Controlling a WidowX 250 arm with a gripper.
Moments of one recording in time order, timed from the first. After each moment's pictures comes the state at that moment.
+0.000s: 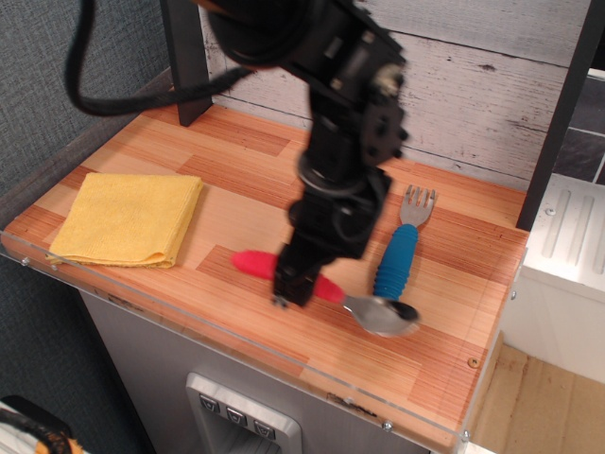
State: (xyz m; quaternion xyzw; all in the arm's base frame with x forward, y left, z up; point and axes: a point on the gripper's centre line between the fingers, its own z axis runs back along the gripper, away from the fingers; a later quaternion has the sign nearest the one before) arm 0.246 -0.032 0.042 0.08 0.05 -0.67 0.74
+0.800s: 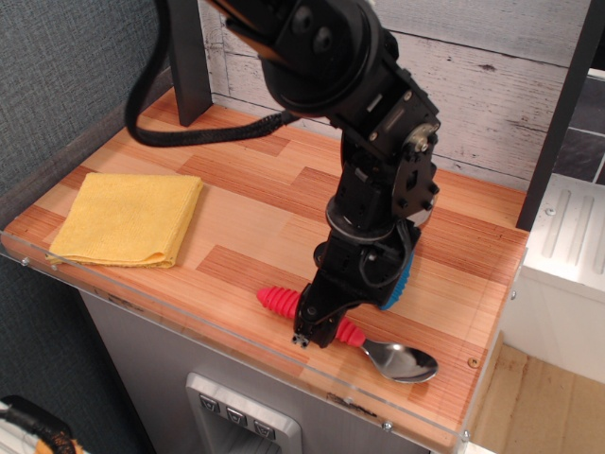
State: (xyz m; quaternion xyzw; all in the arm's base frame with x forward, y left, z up) arm 0.243 -0.043 0.015 0.05 0.07 -0.70 0.71
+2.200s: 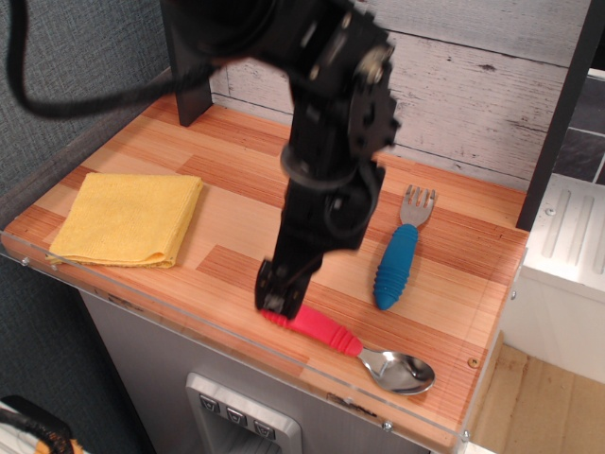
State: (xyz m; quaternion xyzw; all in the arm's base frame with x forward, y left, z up) arm 0.237 -0.020 0.063 0.09 0.04 -0.60 0.79
